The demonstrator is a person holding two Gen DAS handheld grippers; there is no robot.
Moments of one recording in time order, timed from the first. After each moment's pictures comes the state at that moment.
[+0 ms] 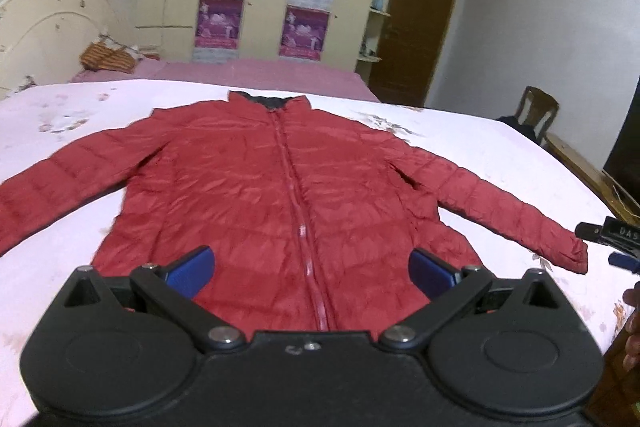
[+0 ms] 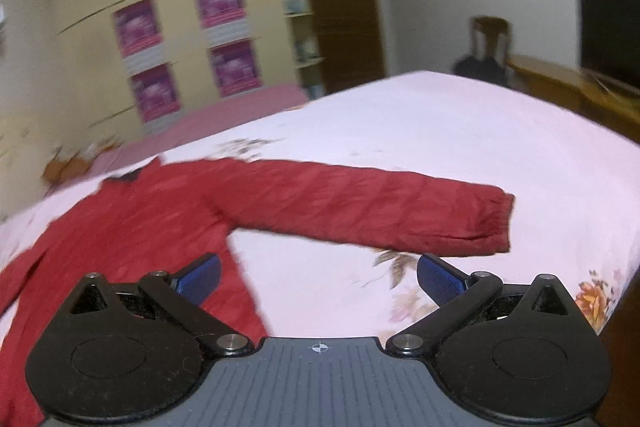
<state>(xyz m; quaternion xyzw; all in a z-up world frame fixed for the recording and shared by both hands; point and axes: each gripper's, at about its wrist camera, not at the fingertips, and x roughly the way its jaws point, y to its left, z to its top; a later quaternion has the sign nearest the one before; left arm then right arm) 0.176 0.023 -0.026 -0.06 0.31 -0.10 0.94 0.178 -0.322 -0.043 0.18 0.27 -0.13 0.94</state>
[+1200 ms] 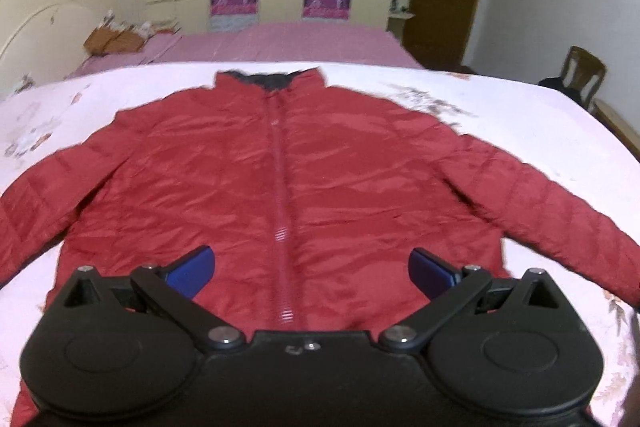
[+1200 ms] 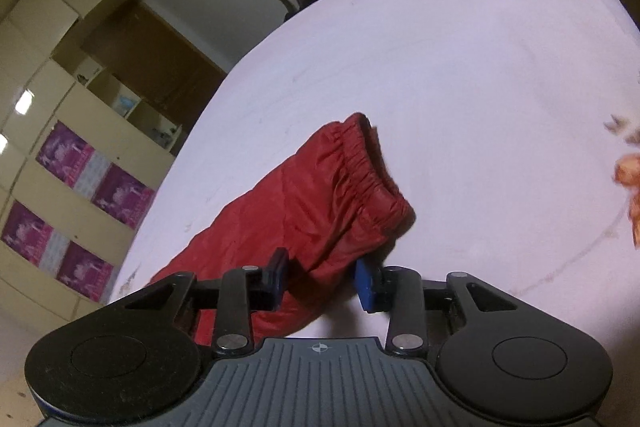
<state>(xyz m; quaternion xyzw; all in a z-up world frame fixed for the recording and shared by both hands) 0.326 -0.032 -0.056 -0.02 0.38 -0.03 0.92 0.191 -0.481 -0.140 0.46 0.20 -0.28 0.82</state>
